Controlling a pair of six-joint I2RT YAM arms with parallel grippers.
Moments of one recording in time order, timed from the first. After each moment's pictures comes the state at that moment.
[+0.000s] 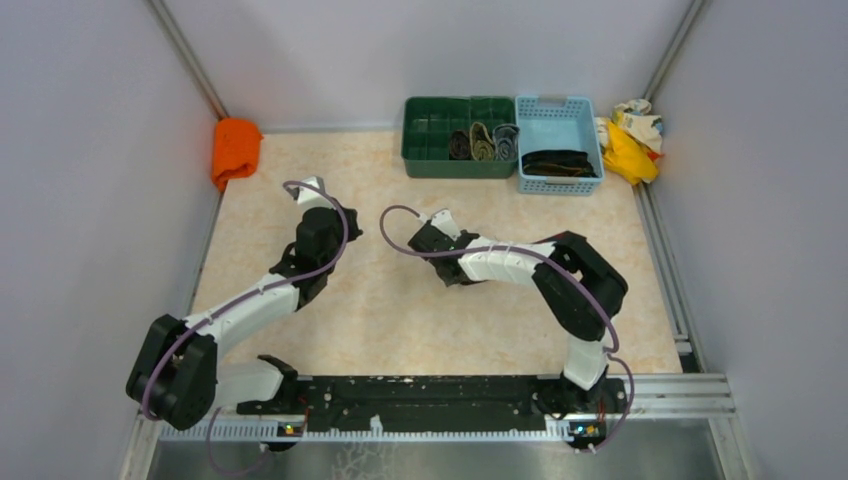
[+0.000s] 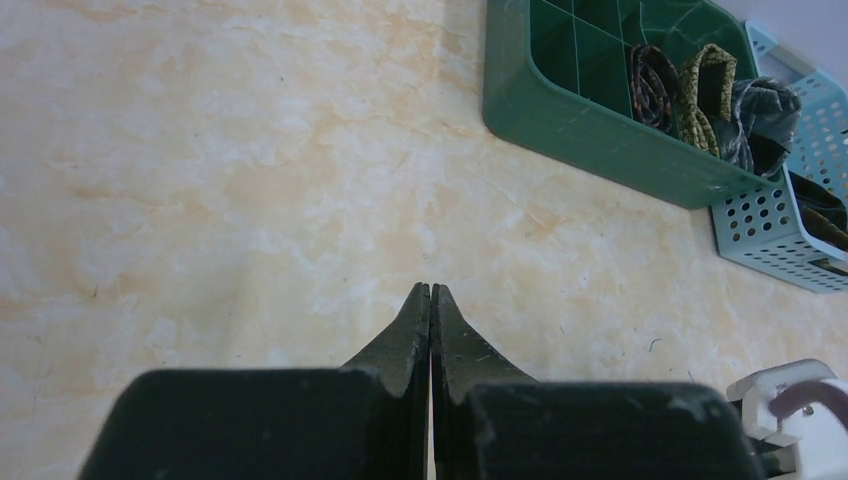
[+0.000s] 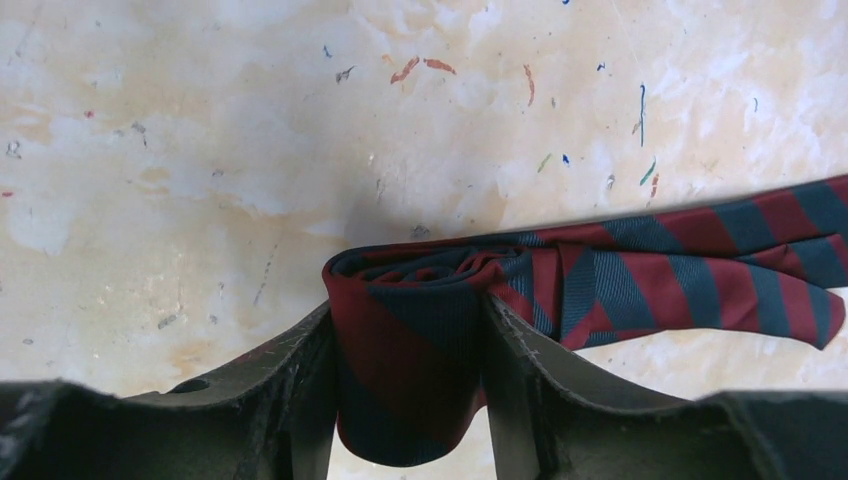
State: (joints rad) left arm -0.50 1.23 0.60 0.36 -0.43 -0.57; right arm 0.89 1.82 1.12 -0.51 0.59 0.37
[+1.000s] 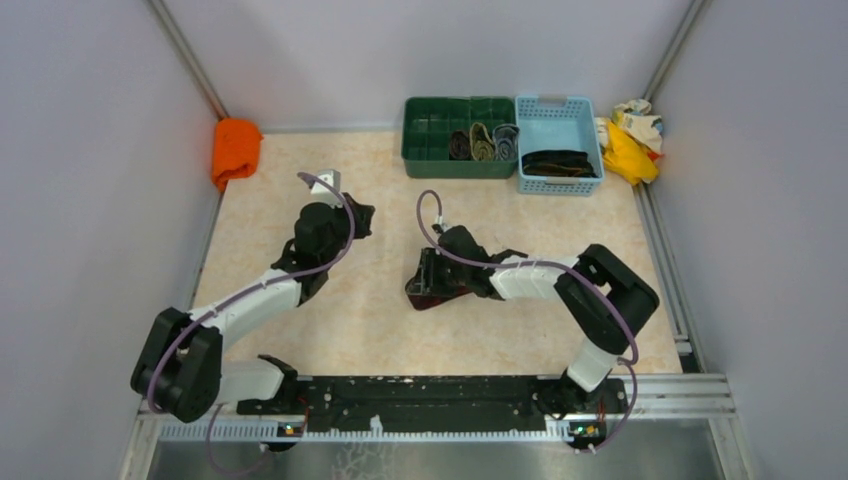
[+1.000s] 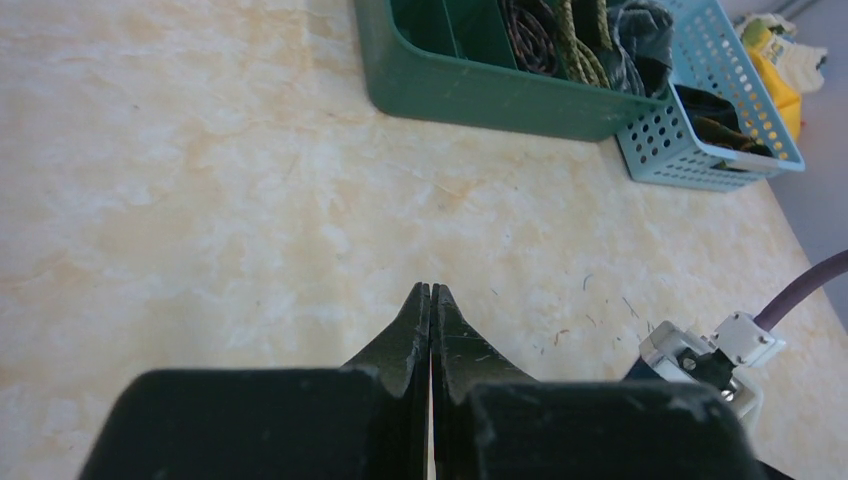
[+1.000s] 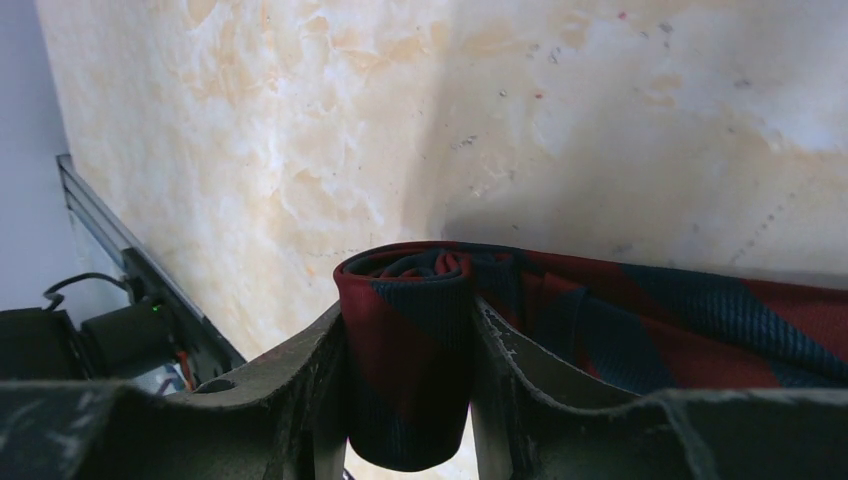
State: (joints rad) left arm -0.48 1.25 0.62 0.44 -0.19 -0.47; right arm 0.81 1.68 0.82 0.10 -0.22 0.77
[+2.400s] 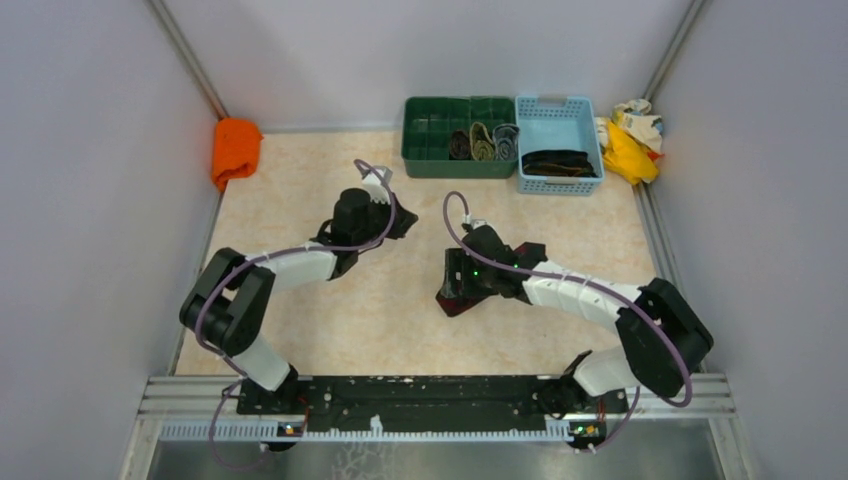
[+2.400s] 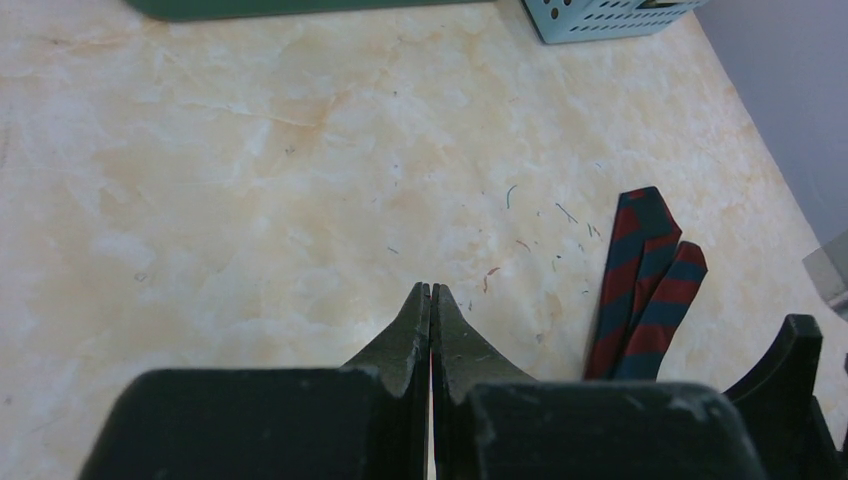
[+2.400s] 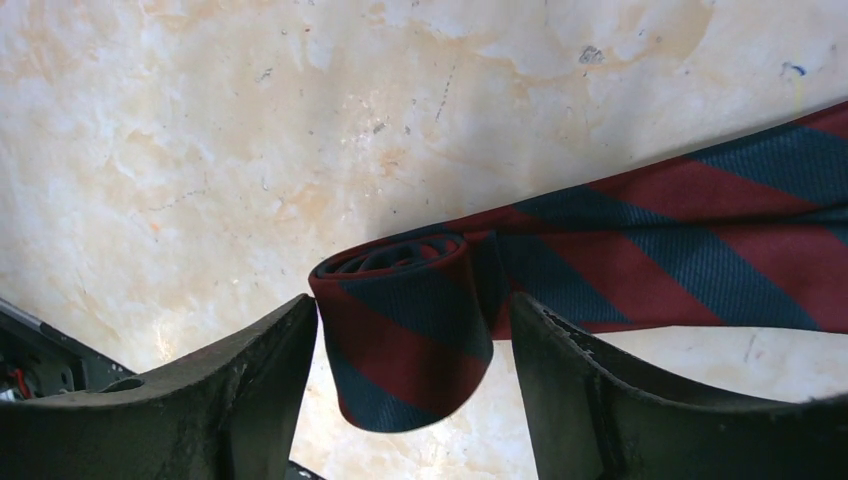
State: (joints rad) left arm -0.54 1.63 0.79 0.53 0.14 -0.43; right arm 0.75 1.38 0.74 -0.26 0.00 0.63
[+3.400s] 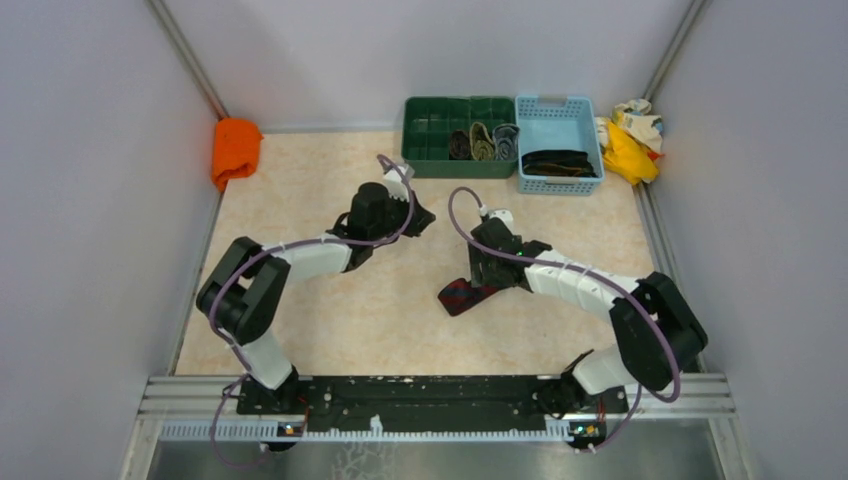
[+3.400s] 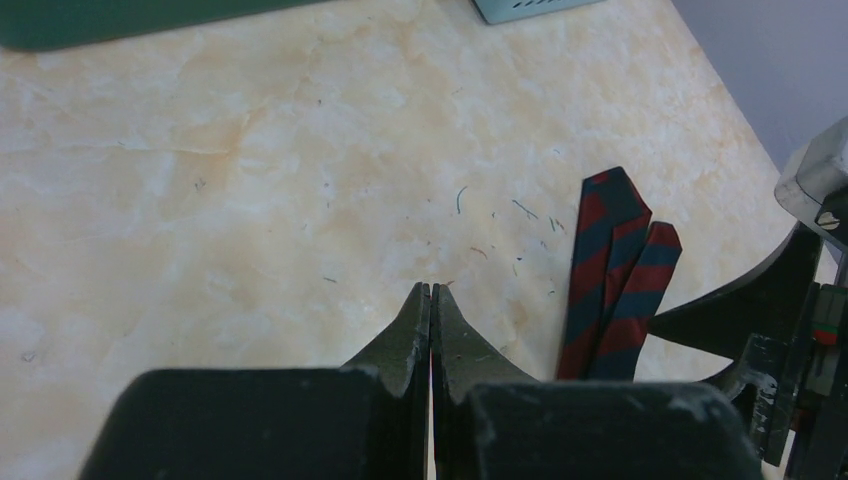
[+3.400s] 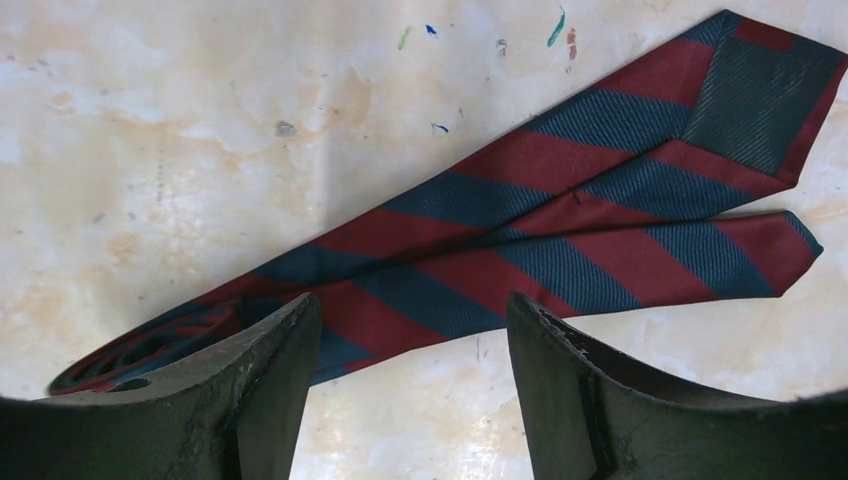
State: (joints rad) left arm -0.60 1.72 0.91 0.51 0.19 -0.40; right arm 0.66 1.39 0.79 -0.41 0.29 0.45
